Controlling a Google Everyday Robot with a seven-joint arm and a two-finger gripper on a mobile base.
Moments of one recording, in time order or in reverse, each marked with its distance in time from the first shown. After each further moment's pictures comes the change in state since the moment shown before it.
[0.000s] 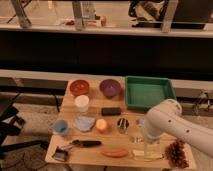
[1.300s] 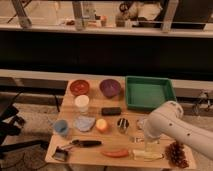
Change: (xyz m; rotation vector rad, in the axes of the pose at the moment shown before) arm 0.013 -0.013 0.013 0.090 0.020 -0.023
